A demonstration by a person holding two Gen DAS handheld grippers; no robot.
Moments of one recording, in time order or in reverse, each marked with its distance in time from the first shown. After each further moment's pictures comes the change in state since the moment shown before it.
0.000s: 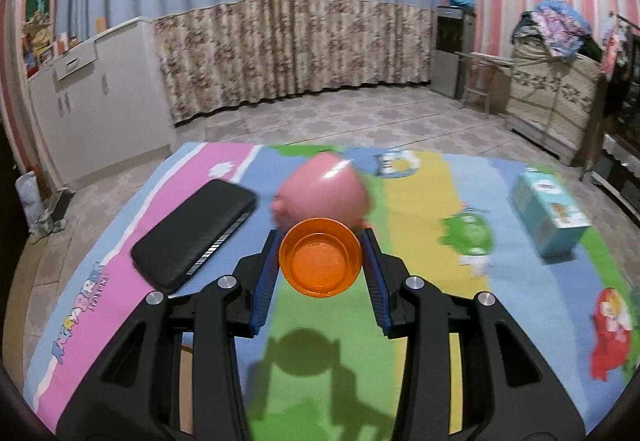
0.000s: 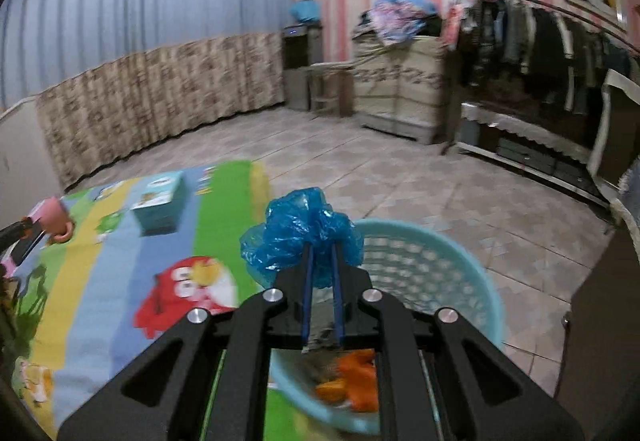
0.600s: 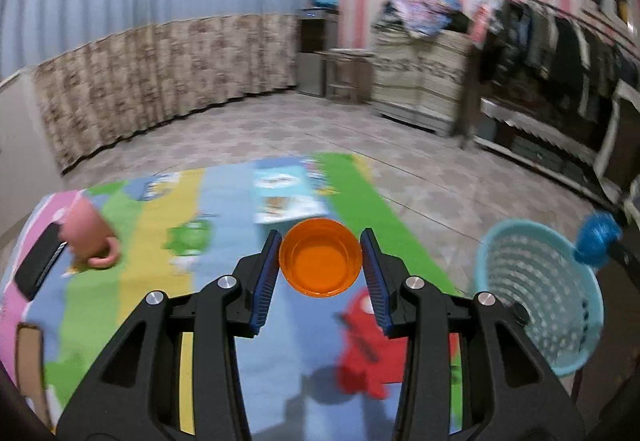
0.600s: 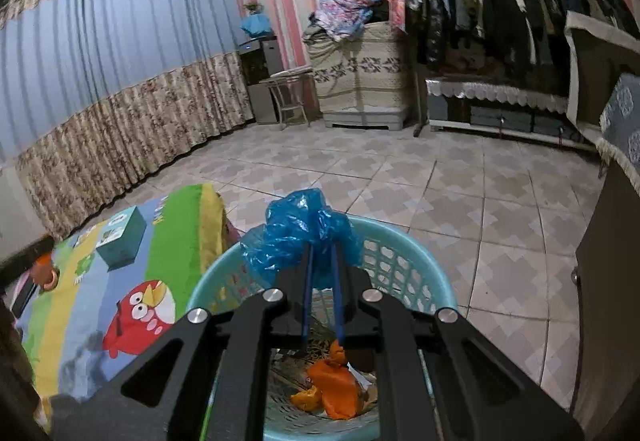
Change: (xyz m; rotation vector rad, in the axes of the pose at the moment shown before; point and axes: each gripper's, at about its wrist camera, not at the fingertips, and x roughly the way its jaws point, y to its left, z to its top) left arm -0.098 -0.227 -0.034 0.222 -0.037 -0.405; right arm 0.024 -0.067 -0.013 0.192 -0.015 -0.028
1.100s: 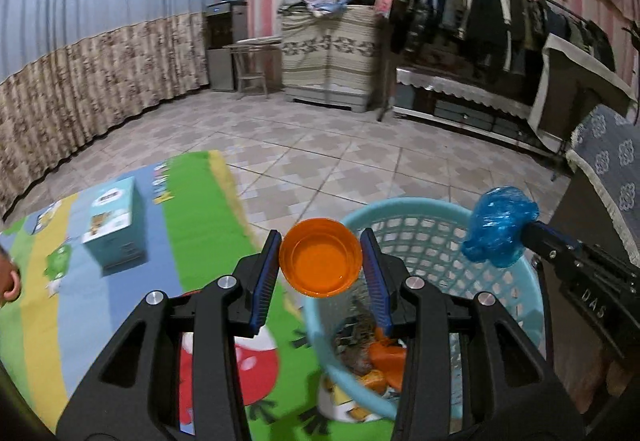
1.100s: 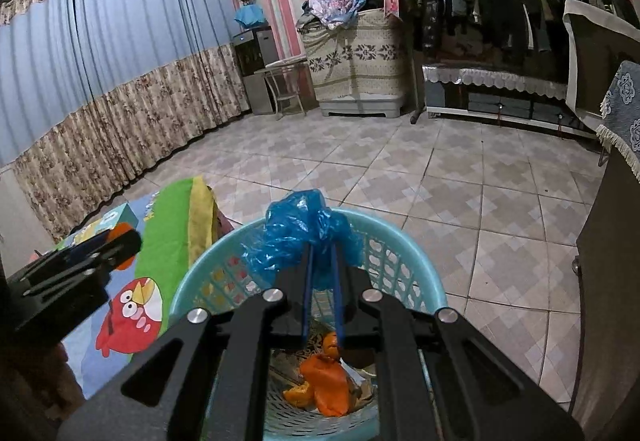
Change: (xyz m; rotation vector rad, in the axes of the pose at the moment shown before) left arm 0.029 -0.133 -0.003 0.150 0.046 -0.242; right arm 0.013 -0.007 -0.003 0.000 0.052 -0.007
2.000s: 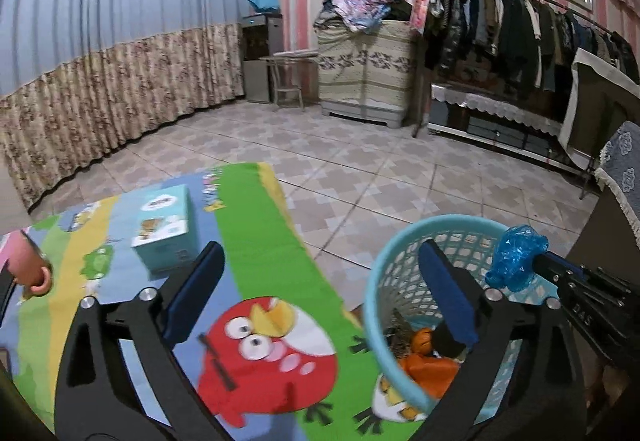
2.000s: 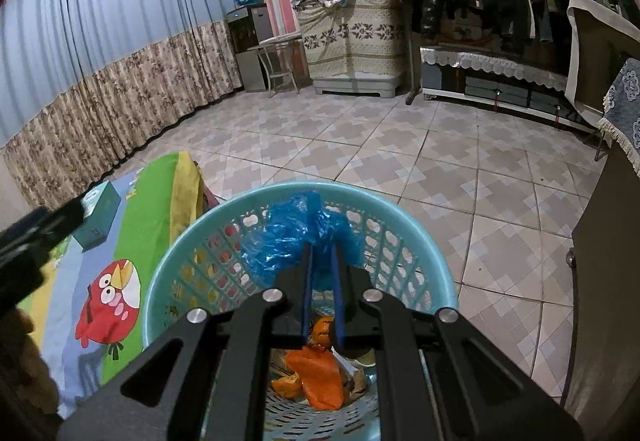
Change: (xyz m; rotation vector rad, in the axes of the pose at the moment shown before) left arm -0.027 0.043 0.000 -0.043 -0.061 0.142; right arm 0.028 0.004 -0.007 -0.023 0.084 -0.025
